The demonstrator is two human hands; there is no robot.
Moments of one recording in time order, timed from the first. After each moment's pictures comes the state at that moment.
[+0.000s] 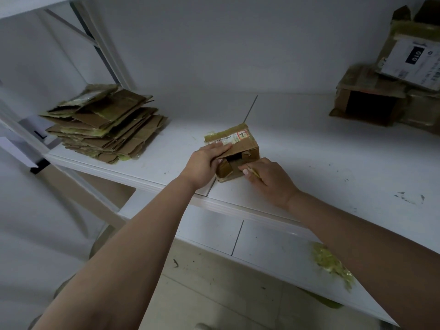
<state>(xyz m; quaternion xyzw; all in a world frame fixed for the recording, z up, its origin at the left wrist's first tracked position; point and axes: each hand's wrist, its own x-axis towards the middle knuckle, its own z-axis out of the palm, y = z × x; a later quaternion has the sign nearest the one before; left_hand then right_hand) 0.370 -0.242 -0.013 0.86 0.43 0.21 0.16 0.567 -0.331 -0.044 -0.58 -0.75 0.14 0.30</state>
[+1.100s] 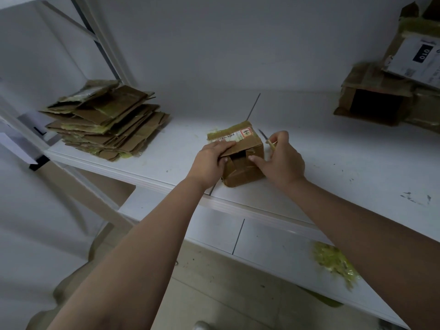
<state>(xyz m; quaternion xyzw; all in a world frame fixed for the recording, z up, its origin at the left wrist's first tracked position) 0.380 -0.250 -0.013 0.85 0.45 0.23 0.14 0.562 -0.316 -0.016 -0.73 -0.55 0.13 0.39</state>
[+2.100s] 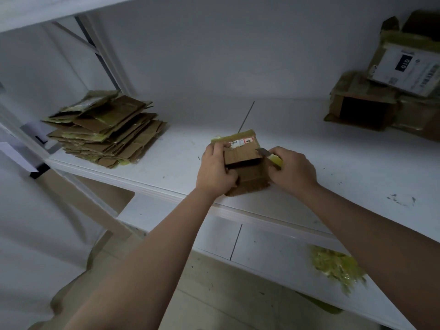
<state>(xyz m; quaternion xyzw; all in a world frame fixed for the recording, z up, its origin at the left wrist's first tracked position) 0.413 -0.283 -0.004 0.79 0.52 0.27 0.20 0.598 -0.343 -0.009 -0.71 -0.61 0.12 0.33</state>
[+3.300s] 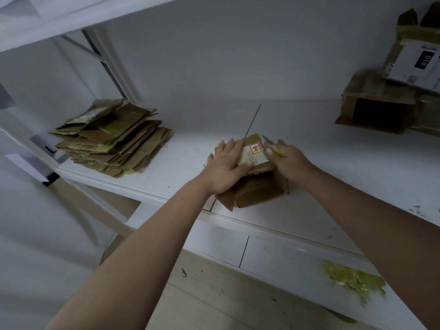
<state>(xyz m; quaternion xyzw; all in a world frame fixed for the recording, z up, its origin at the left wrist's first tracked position) 0.415 -0.257 0.029 0.86 0.46 0.07 0.20 0.604 -0.291 0.000 -0.64 -0.60 0.31 0.37</state>
